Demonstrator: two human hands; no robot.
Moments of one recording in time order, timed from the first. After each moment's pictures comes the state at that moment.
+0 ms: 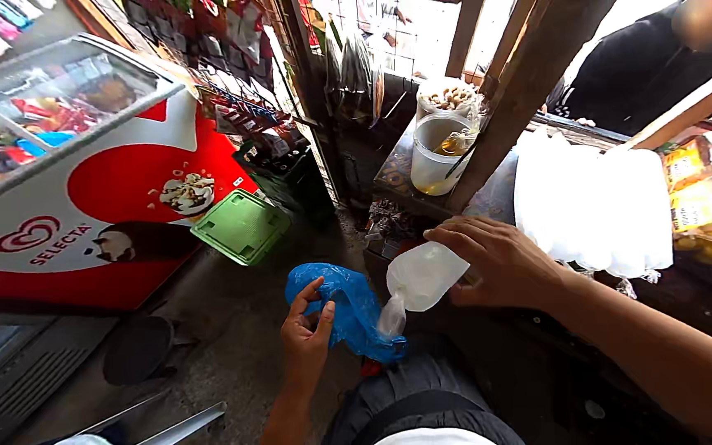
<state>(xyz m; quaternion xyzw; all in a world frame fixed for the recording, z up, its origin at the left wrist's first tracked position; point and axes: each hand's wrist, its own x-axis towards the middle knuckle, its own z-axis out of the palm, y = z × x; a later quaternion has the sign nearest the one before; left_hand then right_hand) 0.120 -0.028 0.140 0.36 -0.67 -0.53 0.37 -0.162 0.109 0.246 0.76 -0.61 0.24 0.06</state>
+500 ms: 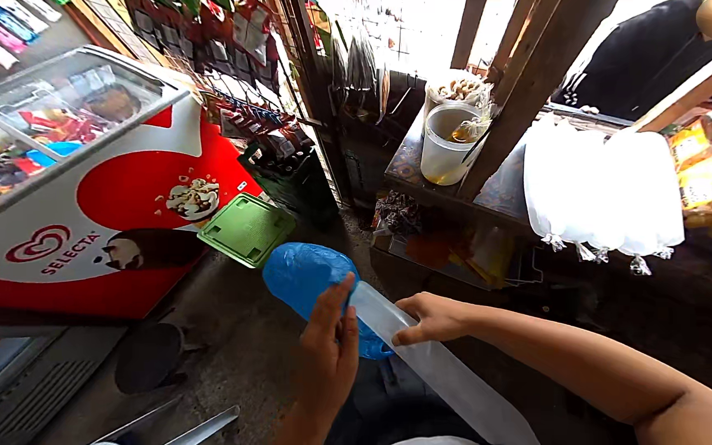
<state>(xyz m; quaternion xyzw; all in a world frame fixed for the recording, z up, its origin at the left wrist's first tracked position) 0.143 -0.020 0.168 0.23 -0.83 -0.35 0.37 -0.060 0.079 0.162 0.49 -0.60 0.22 -0.59</state>
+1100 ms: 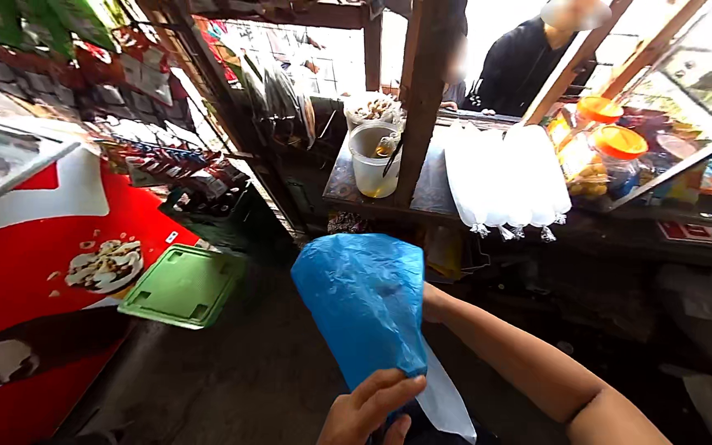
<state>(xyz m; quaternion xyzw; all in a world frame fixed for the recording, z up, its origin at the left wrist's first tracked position) 0.135 0.022 0.191 -0.11 -0.79 -0.58 0.19 -0.074 0.121 0.148 0.16 -0.62 0.61 -0.46</state>
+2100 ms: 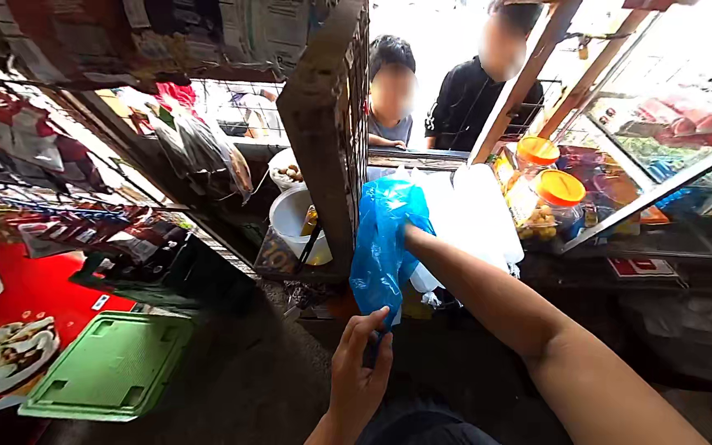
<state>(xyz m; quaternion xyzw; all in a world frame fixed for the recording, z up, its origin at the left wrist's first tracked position) -0.084 0.043 0.148 -0.03 -0.78 -0.52 0.35 -0.325 0.077 0.209 0.22 -0.93 0.20 -0.22</state>
